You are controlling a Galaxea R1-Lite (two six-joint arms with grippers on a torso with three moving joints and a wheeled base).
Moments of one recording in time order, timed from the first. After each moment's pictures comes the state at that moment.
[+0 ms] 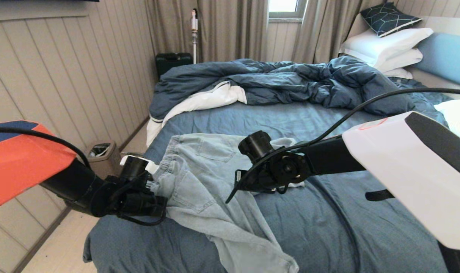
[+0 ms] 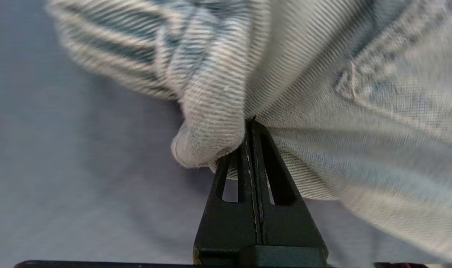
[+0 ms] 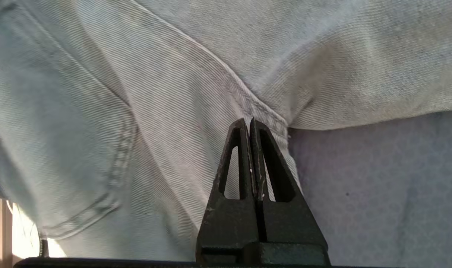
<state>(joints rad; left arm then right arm) -0.31 2.09 -0.89 -0.29 0.01 -0.12 0.60 2.24 -1.59 0.19 -0.10 0.58</state>
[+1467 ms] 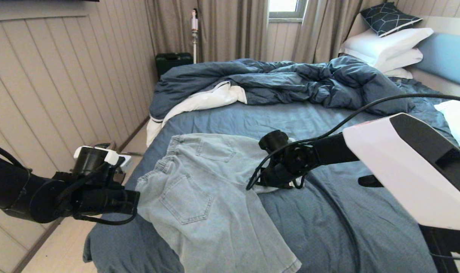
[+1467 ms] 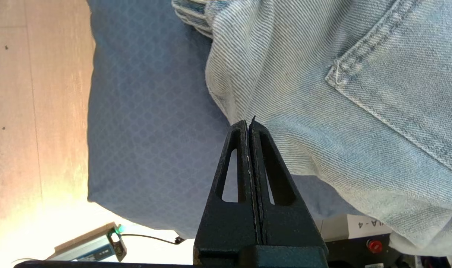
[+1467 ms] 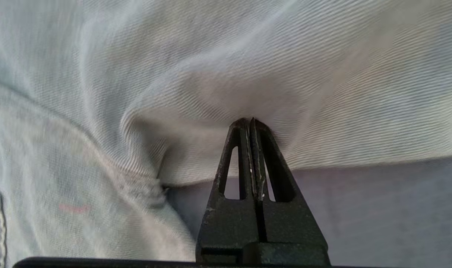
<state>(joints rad) -0.20 1.85 -0.75 -0.28 0.00 -0.01 0.43 2.33 -1.68 0.27 -0.09 0.49</state>
